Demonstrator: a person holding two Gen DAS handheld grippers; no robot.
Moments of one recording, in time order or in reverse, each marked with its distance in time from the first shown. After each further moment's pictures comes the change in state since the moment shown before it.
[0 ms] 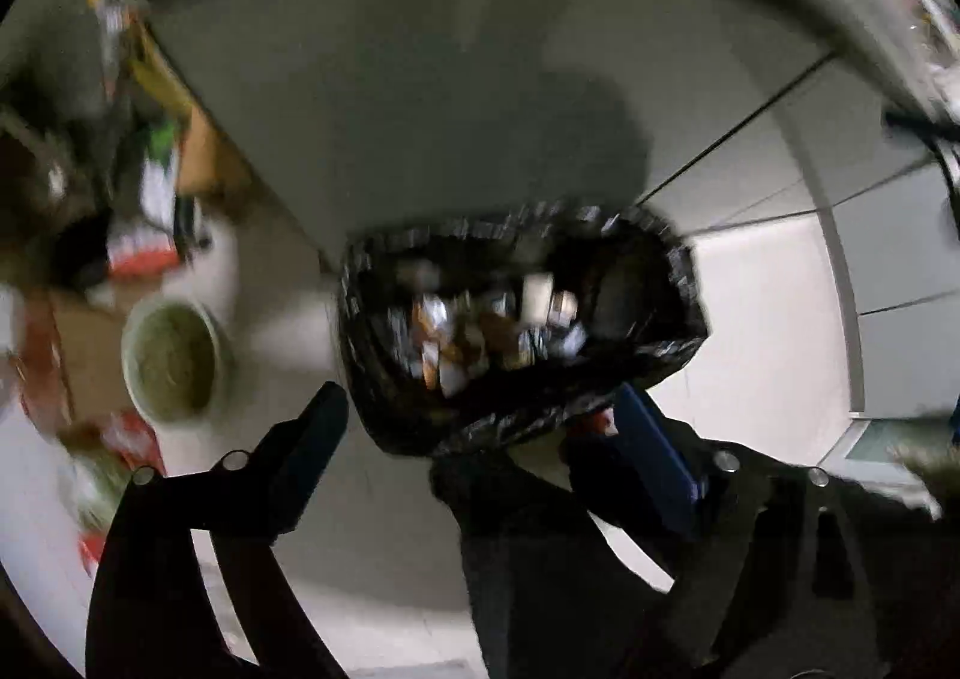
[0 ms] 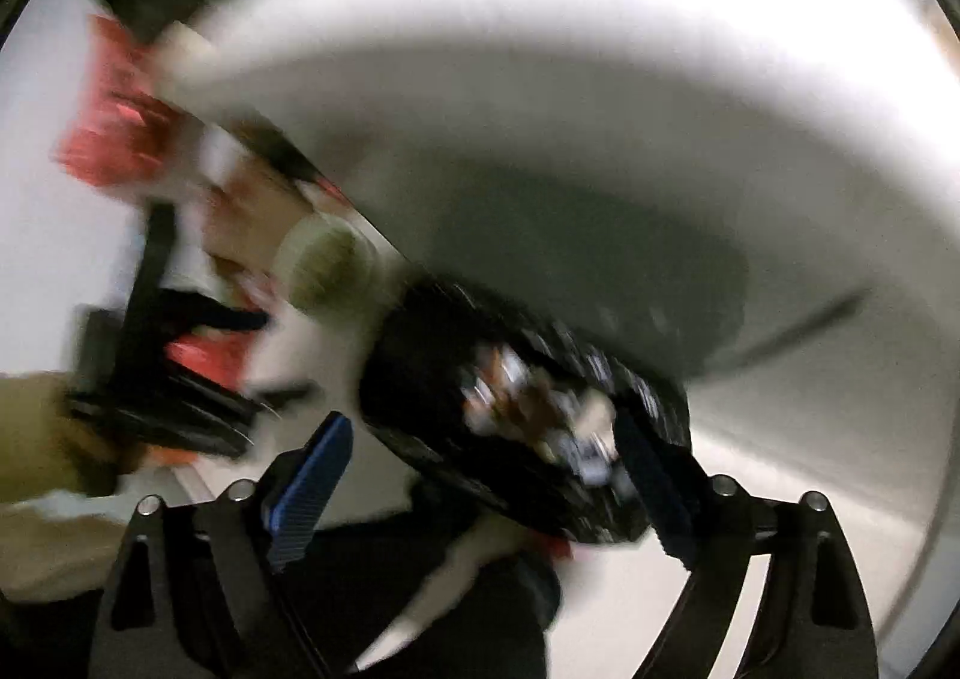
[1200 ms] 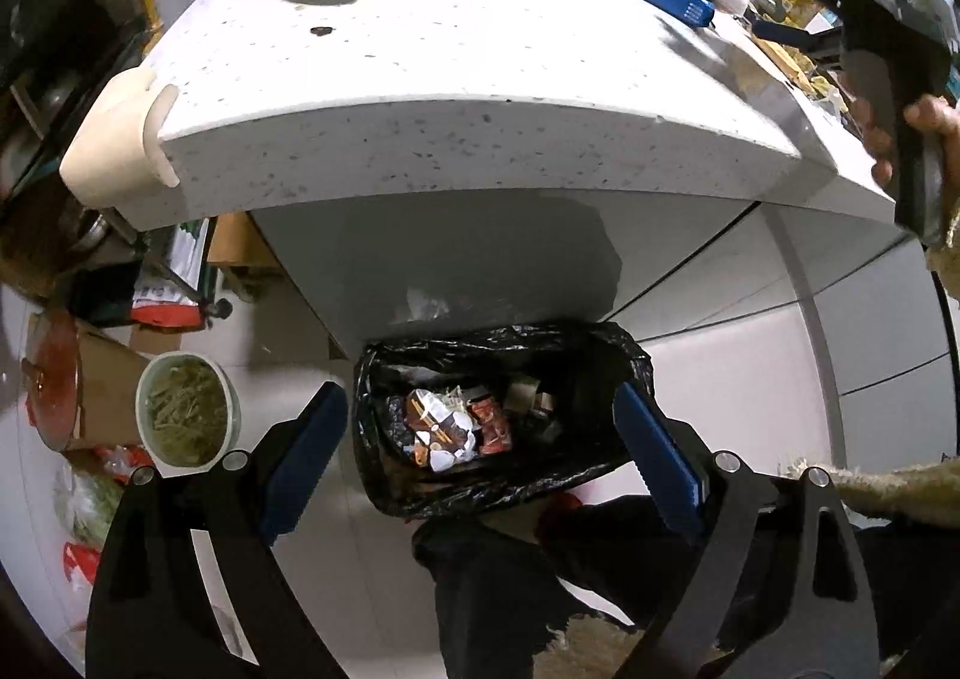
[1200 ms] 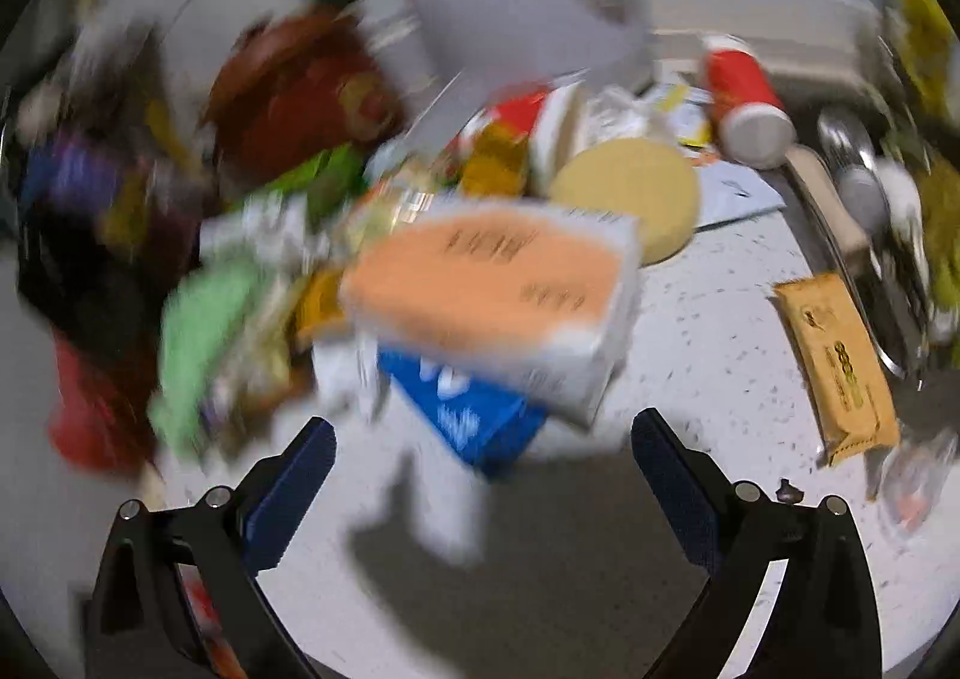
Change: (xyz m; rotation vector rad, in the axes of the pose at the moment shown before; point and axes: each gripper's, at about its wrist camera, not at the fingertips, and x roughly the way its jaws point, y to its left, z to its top) left arm -0.075 -0.009 0.024 -0.083 -0.185 -0.002; right arm -0.024 -0.111 0.125 0.264 -0.274 -0.172
